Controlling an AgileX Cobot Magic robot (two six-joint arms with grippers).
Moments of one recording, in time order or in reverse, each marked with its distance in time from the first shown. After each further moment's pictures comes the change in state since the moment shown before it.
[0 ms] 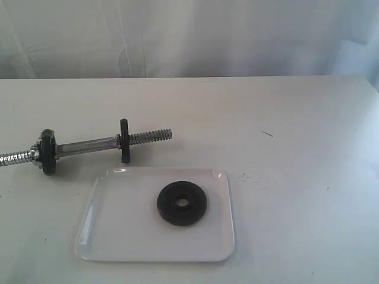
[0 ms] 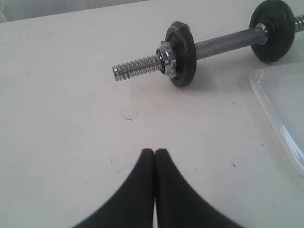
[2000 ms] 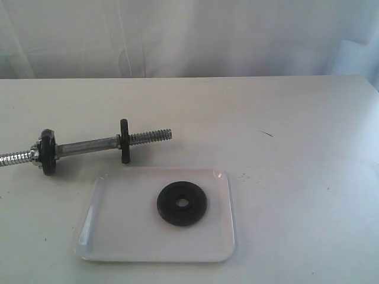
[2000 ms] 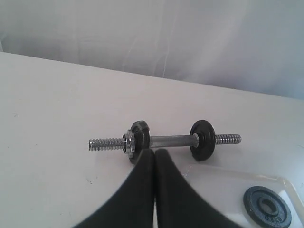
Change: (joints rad) left arm 0.000 0.096 -0.647 -0.040 0.439 -0.300; right arm 0.000 0.276 -0.689 0.000 0.193 0.254
